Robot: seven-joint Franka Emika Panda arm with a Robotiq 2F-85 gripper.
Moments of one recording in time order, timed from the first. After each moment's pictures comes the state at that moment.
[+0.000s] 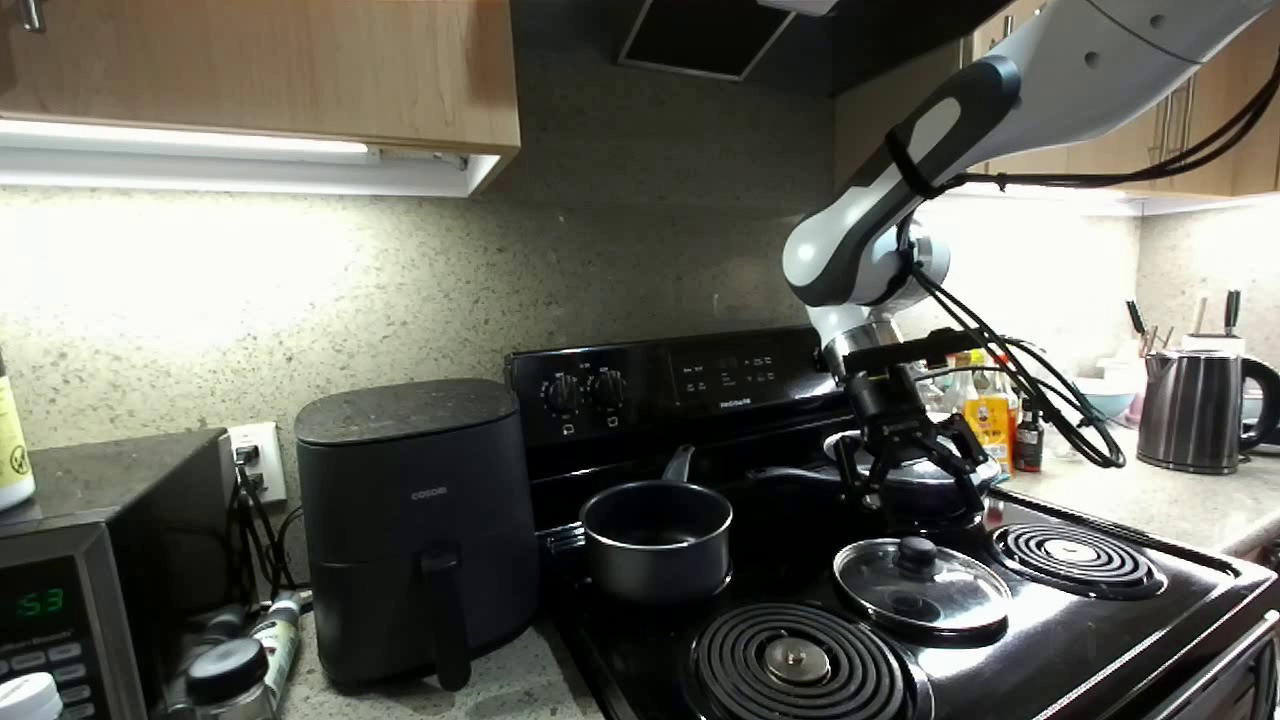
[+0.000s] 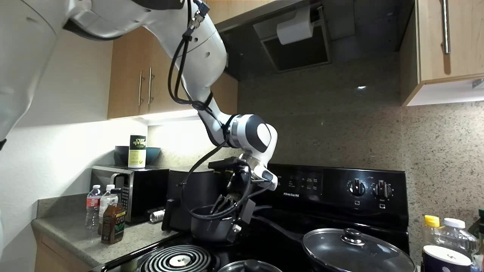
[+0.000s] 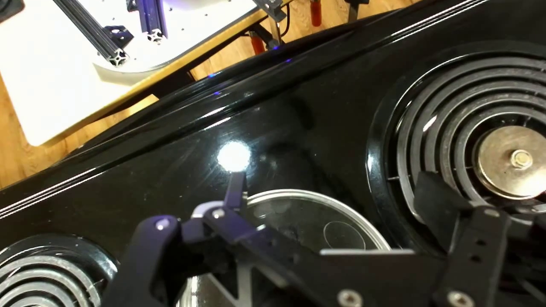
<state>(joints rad) -0.10 0.19 -0.11 -2.02 0.10 1.62 0.37</state>
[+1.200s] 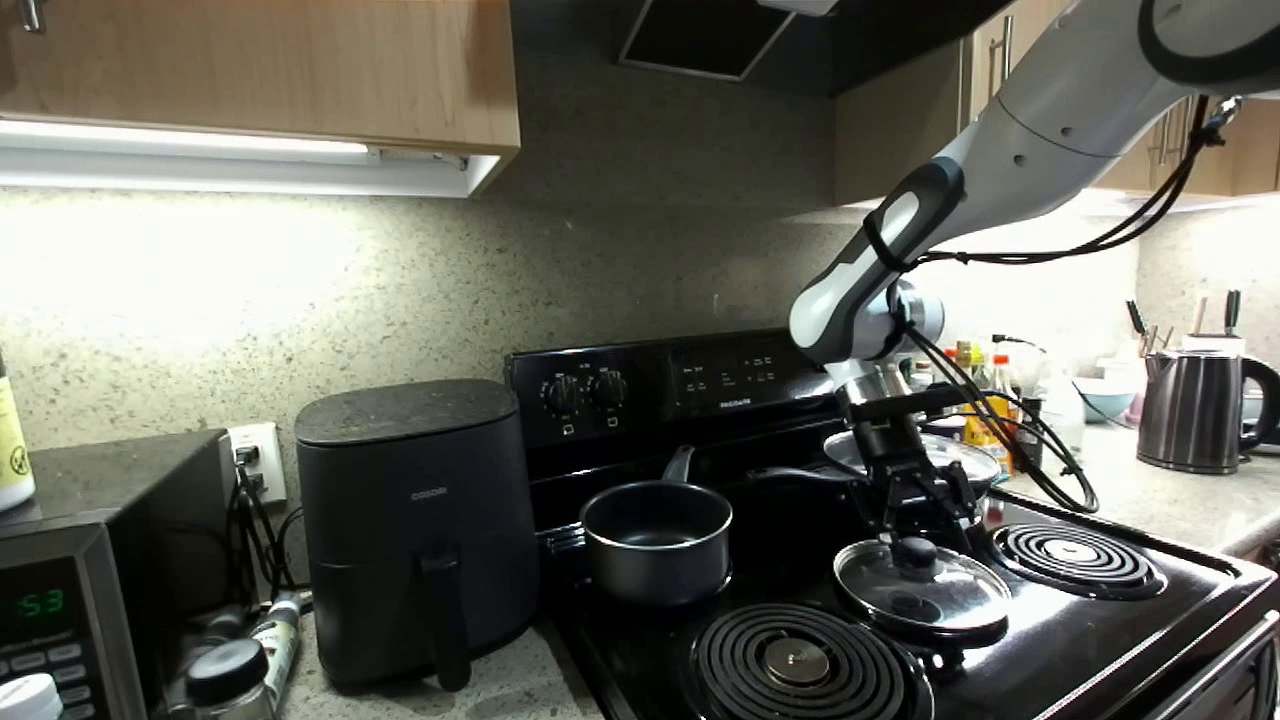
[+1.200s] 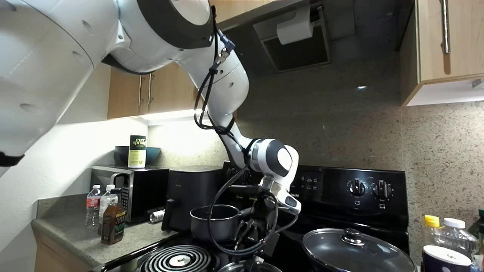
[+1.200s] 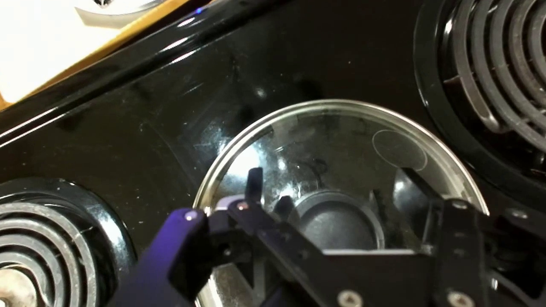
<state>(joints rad) -0.14 0.40 -0.16 -1.91 0.11 1.71 0.30</state>
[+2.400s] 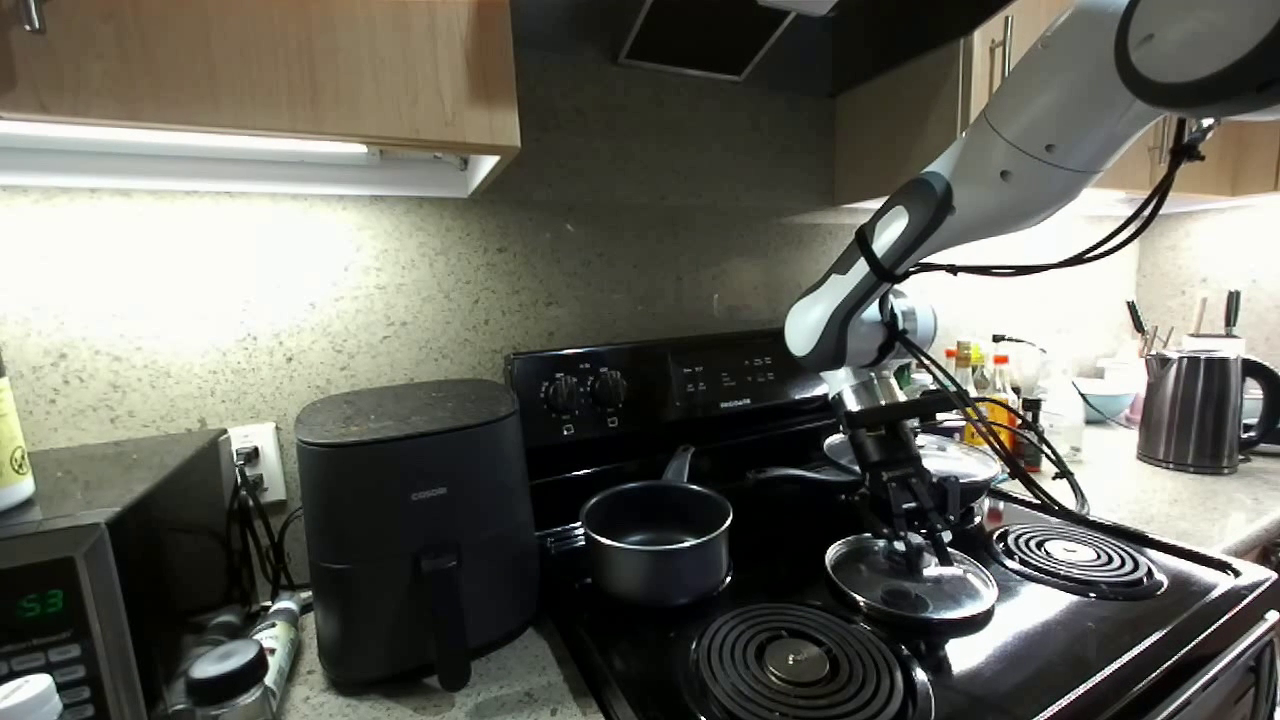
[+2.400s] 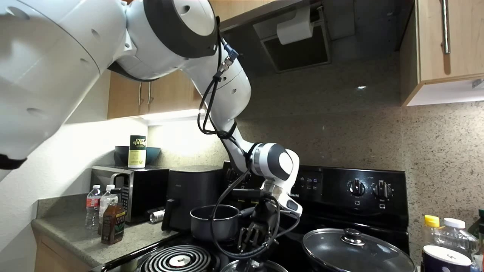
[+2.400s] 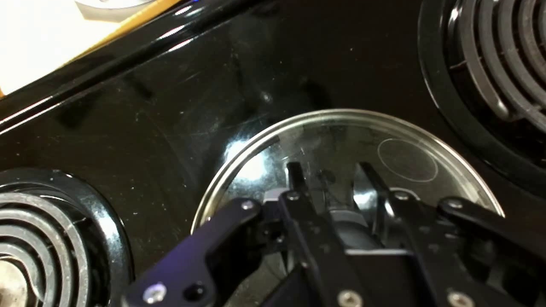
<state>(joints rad) -0.14 0.44 -0.16 -1.87 0.11 1.70 0.30</state>
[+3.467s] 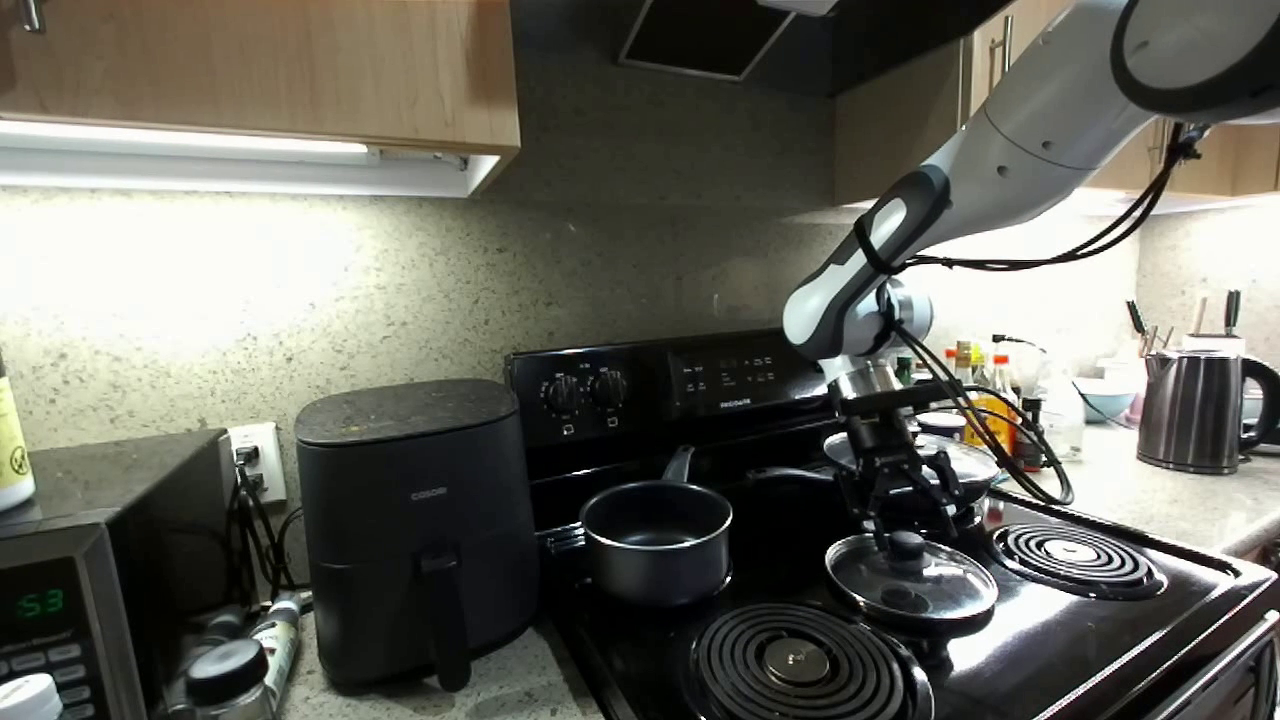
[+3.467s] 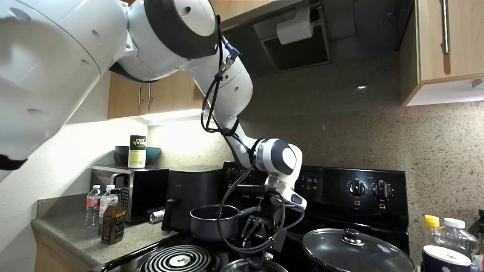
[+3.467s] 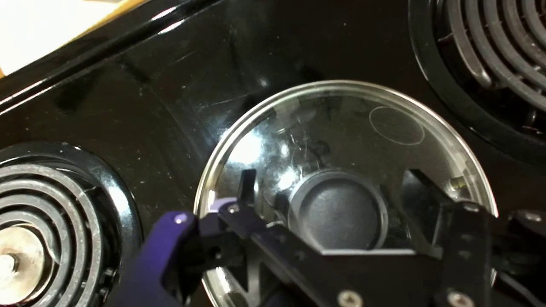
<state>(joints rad) -0.14 0.45 -0.17 -1.82 0.11 1.70 0.30</state>
